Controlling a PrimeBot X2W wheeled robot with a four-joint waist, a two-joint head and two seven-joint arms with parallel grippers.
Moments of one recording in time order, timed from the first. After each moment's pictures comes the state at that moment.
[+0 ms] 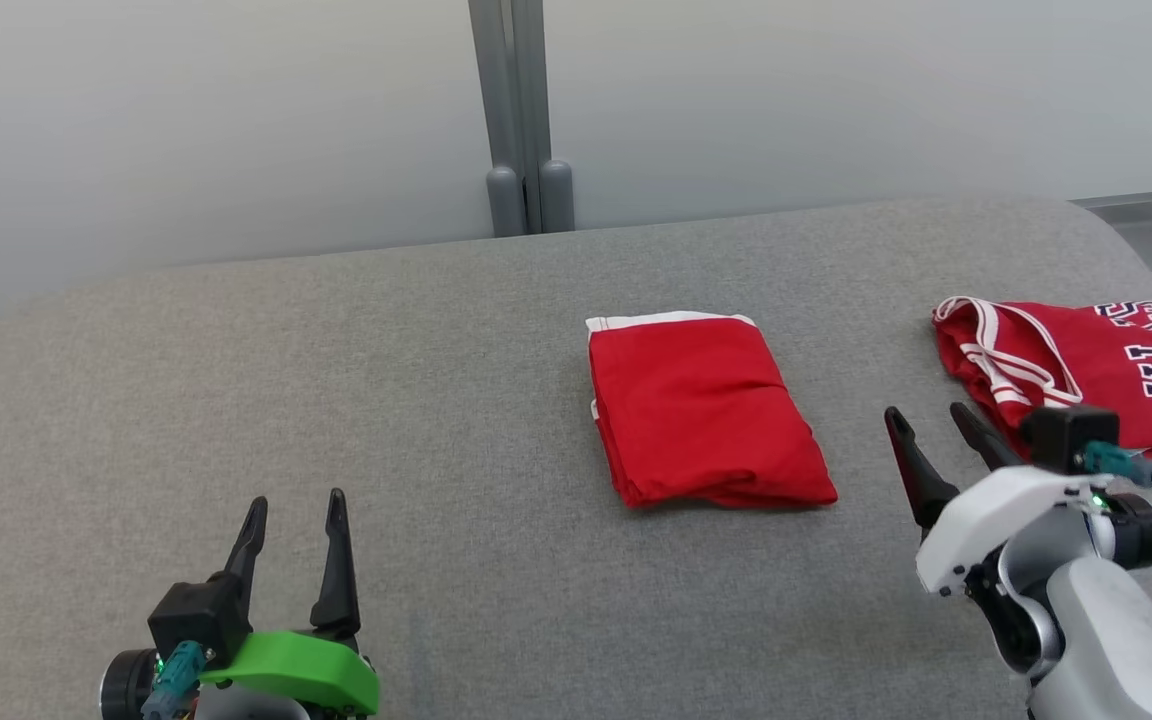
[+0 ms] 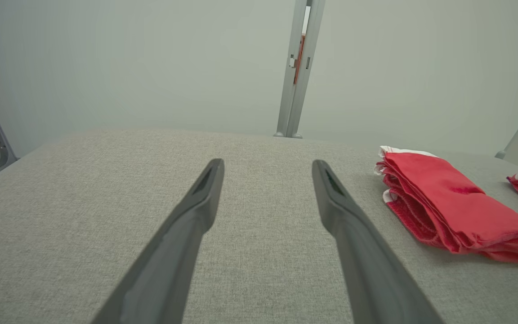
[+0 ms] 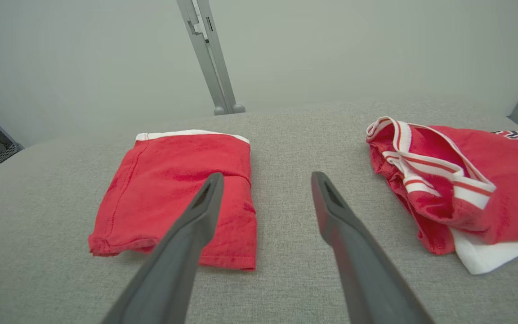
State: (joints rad) left arm -0.06 0.05 -0.09 0.32 -0.25 -0.04 -0.26; right arm -0.25 -0.20 0.11 0.43 0.39 0.13 -0.04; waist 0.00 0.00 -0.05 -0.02
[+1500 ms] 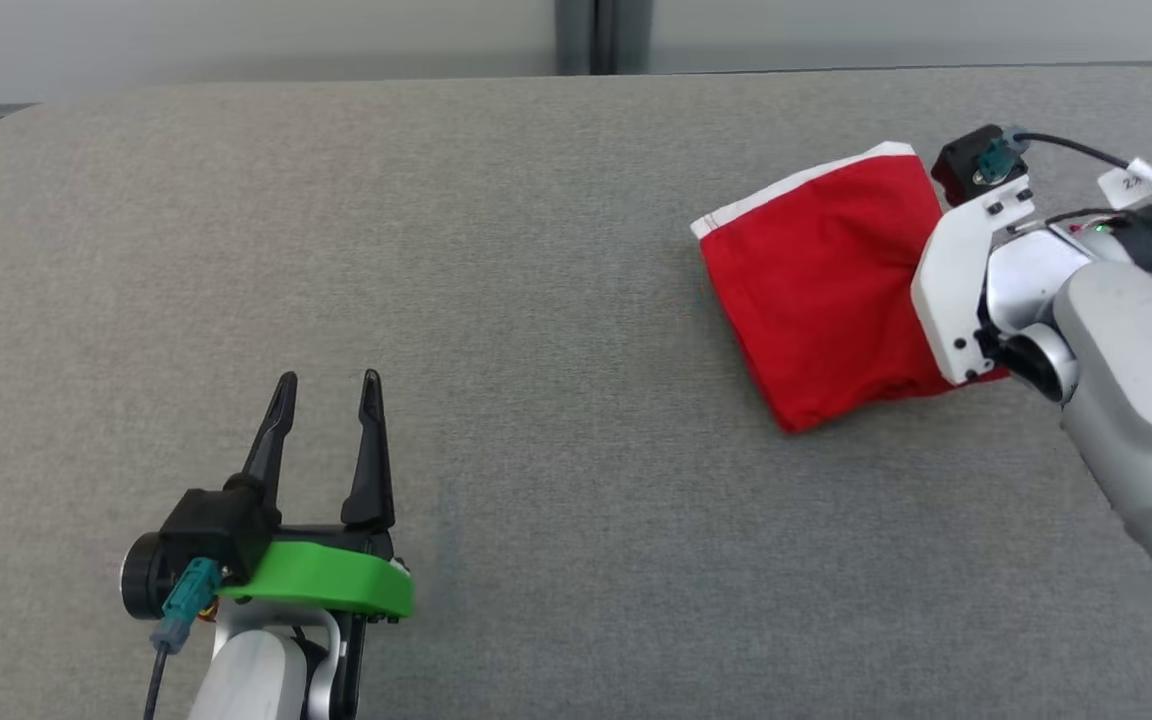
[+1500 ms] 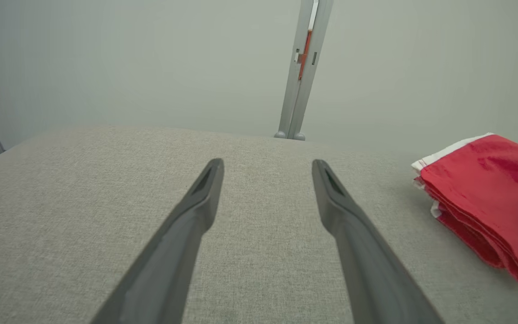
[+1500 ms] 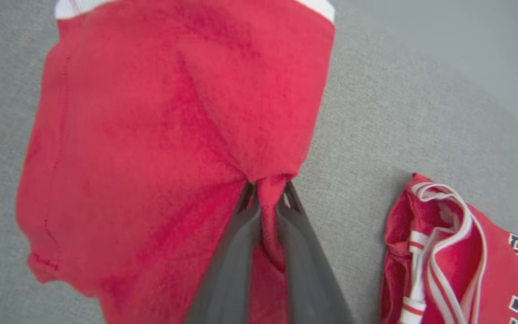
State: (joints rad) left arm -0.17 0.05 -0.18 0.20 -0.29 -0.02 -0.26; right arm -0.83 -0.38 0.48 0.66 0.36 0.13 0.63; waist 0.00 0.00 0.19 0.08
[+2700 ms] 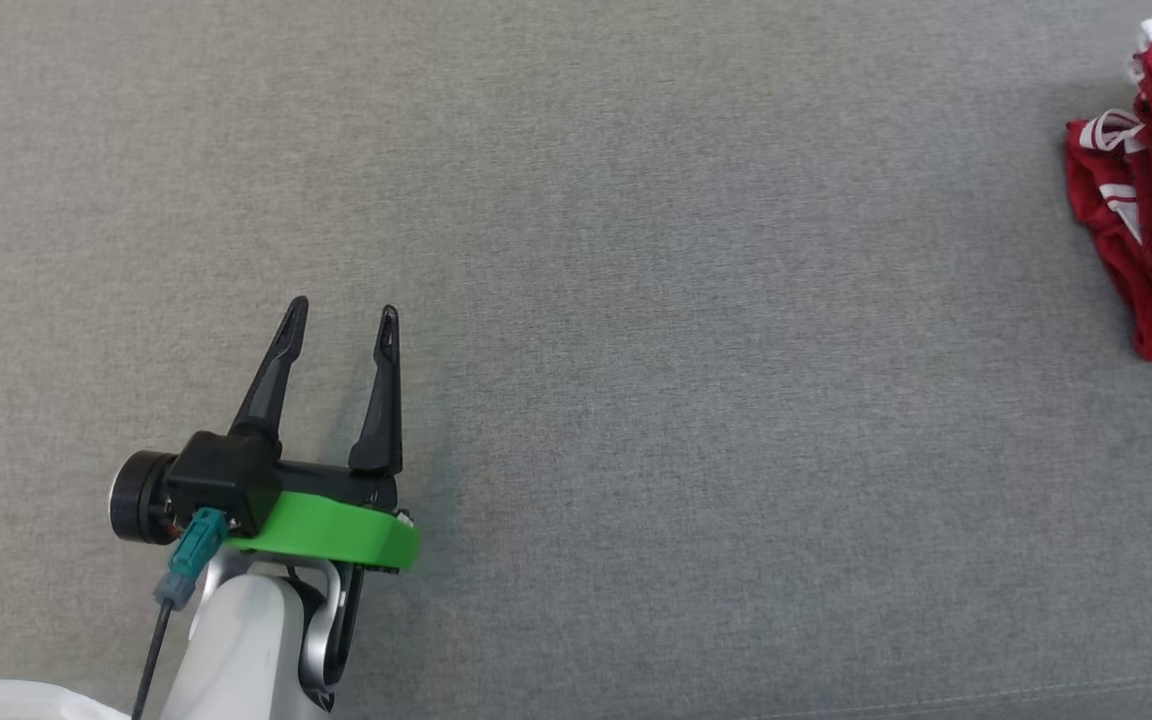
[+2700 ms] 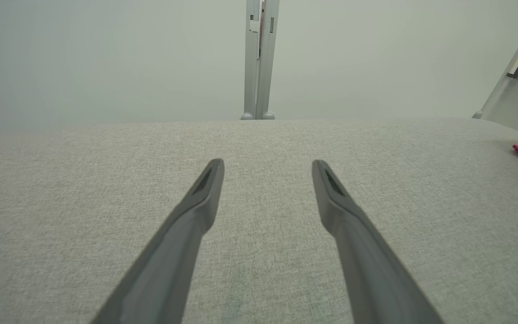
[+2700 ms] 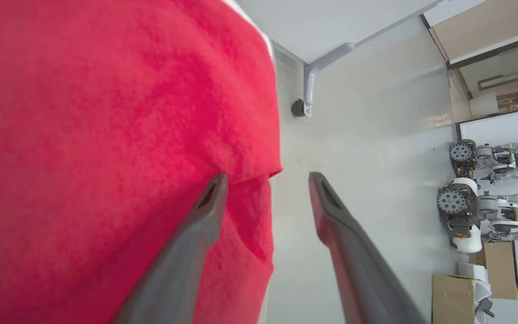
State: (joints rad) left arm -0.26 0.05 -0.17 0.17 -0.18 -0.09 -0.26; right arm -0.89 -0.76 0.32 0.84 0.09 0.13 0.35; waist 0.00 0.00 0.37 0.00
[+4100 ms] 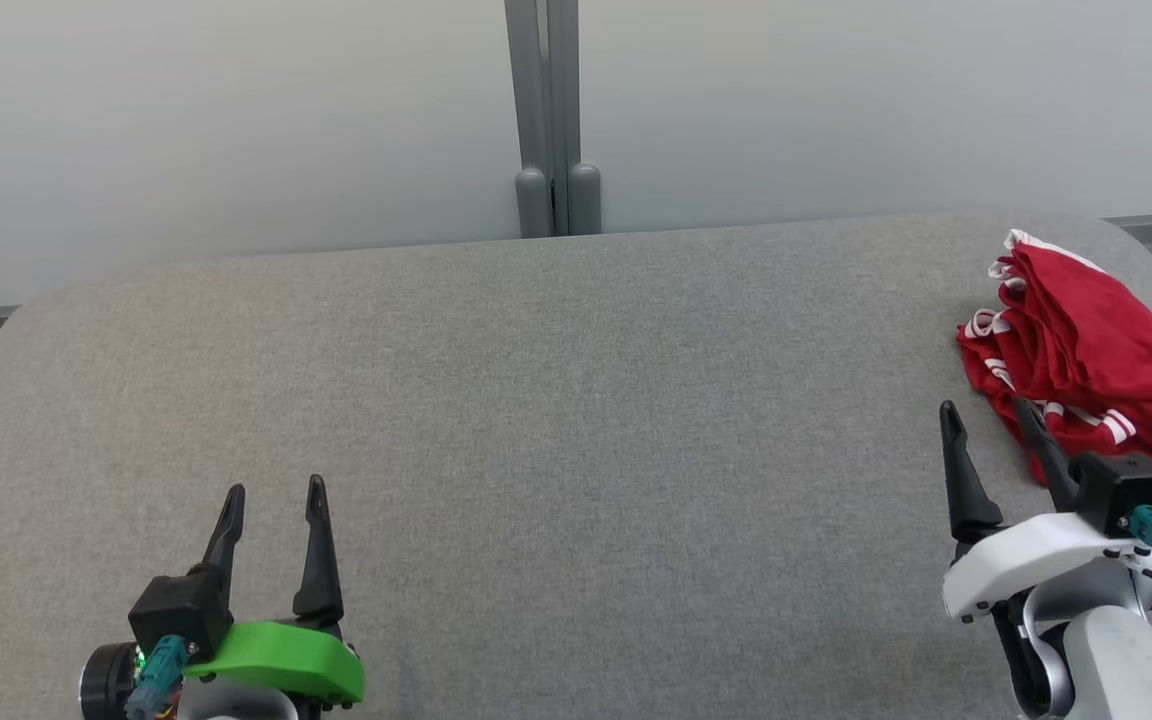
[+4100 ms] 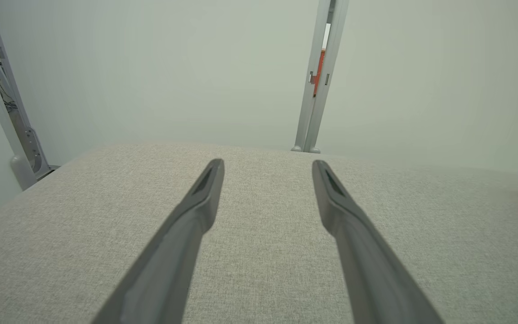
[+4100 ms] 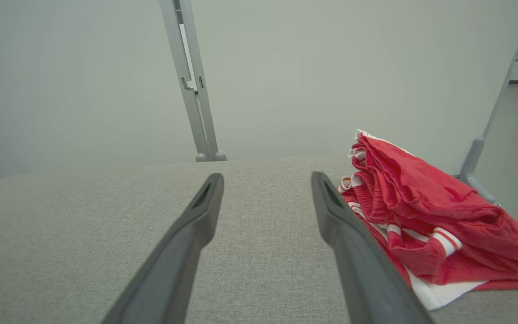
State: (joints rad) left arm -0.06 0.05 -0.07 0.29 -0.23 -0.03 -0.26; right arm -0.15 -0.11 -0.06 0.30 0.17 0.13 -0.17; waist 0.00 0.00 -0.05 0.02
